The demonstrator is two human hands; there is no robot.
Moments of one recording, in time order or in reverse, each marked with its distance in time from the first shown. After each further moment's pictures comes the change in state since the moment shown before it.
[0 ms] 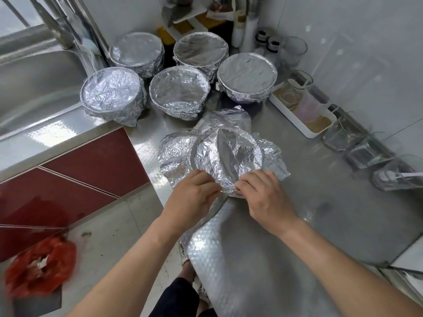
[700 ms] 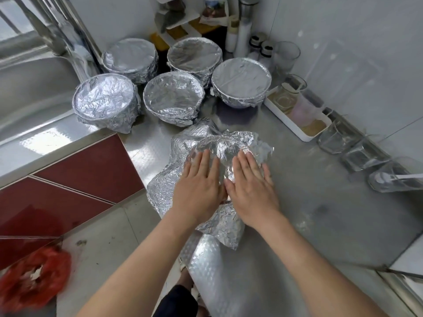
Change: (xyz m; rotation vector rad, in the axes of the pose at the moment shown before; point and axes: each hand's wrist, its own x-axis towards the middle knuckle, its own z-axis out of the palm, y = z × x) left_hand 0.040 0.013 0.007 0.382 -0.516 -0.357; right_hand 0.032 -0.013 0.011 -0.048 -0.435 0.472
